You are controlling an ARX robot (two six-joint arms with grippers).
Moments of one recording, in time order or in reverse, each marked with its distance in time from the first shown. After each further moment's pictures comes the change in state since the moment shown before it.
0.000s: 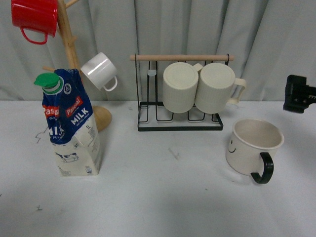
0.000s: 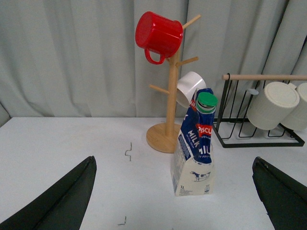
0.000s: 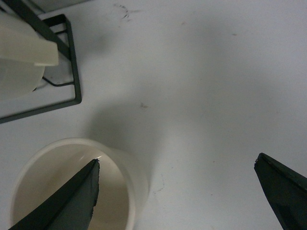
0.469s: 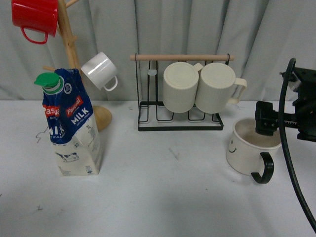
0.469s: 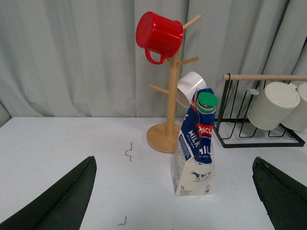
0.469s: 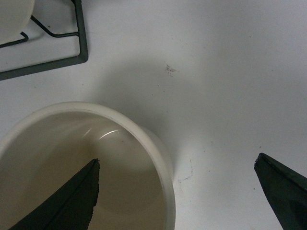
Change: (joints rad) left arm 0.000 0.000 0.000 0.000 0.000 0.000; right arm 0.051 0.137 0.050 -0.026 -0.041 -0.003
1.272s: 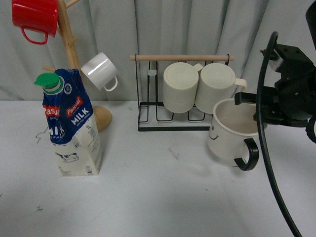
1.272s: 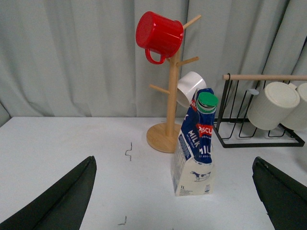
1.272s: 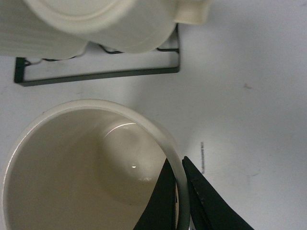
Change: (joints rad) left arm 0.000 0.000 0.000 0.000 0.000 0.000; right arm 0.125 -0.116 -0.020 -0.027 -0.018 0.011
